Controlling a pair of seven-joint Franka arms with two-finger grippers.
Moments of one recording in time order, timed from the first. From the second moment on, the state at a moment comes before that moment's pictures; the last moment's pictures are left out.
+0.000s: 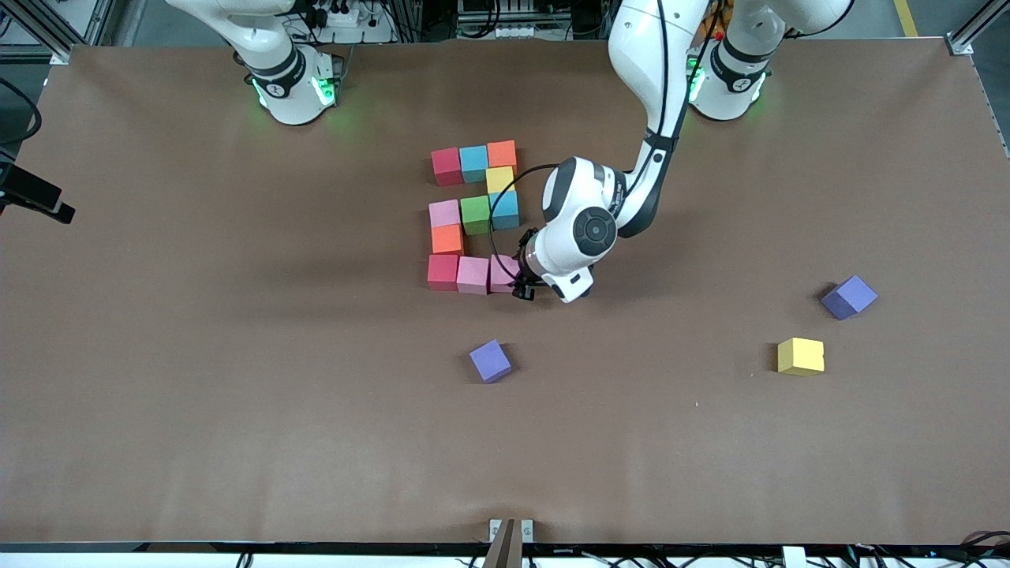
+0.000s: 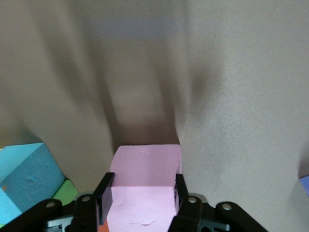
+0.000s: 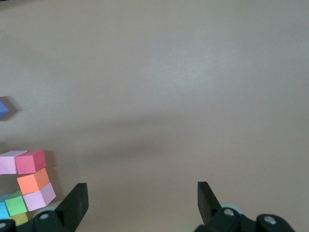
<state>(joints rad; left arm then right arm) -1.04 0.73 0.37 -1.65 -0.85 2.27 -1.65 -0.06 0.07 -0.05 -1.40 0.04 1.47 0.02</state>
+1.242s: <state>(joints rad) -1.04 0.73 0.37 -1.64 -0.85 2.27 -1.65 -0.06 0.07 -0.06 -1.40 0.04 1.47 0.01</state>
